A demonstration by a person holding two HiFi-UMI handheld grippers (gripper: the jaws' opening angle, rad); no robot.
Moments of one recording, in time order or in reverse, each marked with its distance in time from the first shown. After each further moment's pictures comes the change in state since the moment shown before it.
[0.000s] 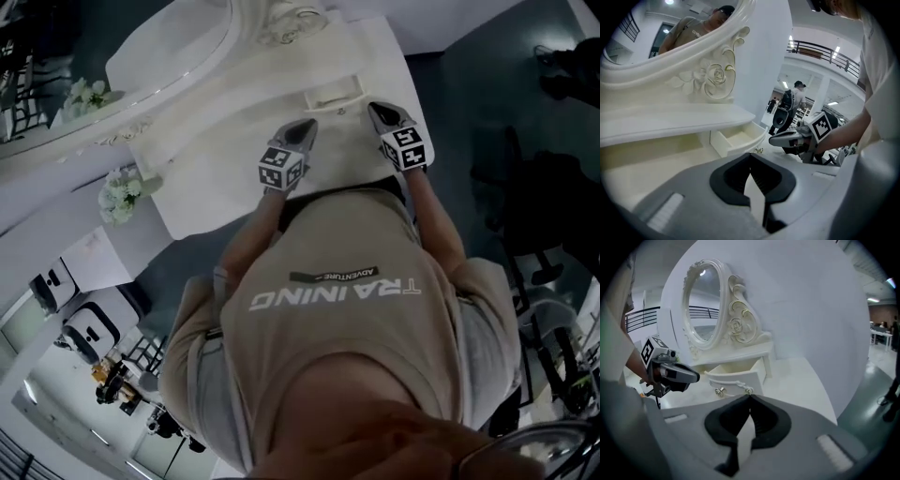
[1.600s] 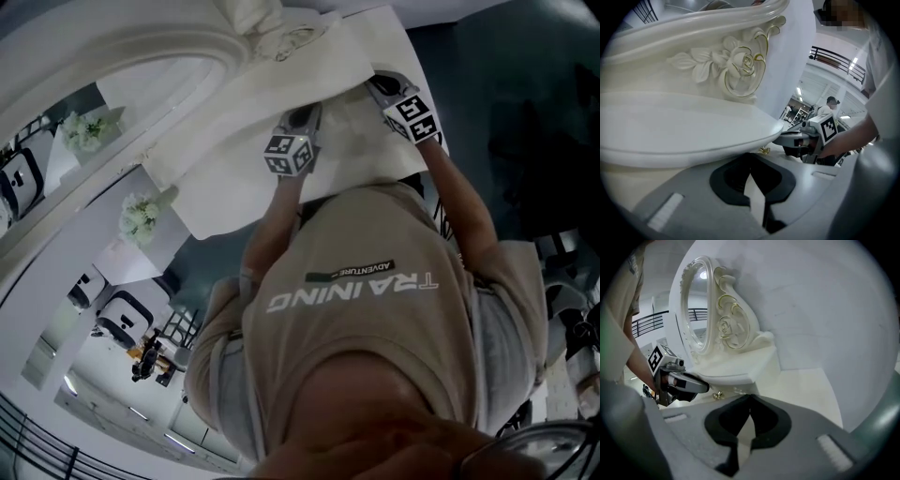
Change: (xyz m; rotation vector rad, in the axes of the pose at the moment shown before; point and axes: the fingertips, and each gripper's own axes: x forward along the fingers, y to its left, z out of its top) left arm 0.072 0.064 0.040 -0.159 -0.014 0.078; right arm 0.071 -0.051 0.064 -0.039 -0.004 0.138
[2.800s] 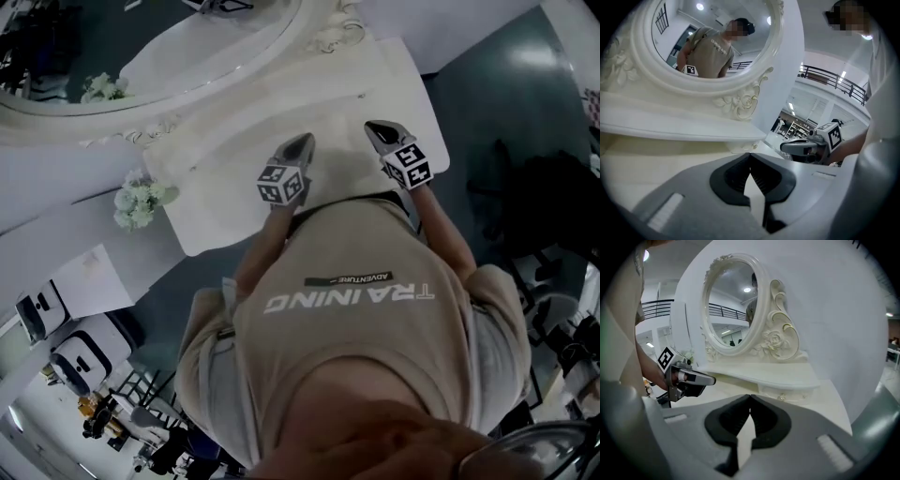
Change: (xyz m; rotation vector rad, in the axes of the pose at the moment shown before) left arm -0.184 0.021 -0.034 -0.033 -0.183 -0.087; right arm -0.042 0.195 0.006 -0.102 -0.005 -0.085
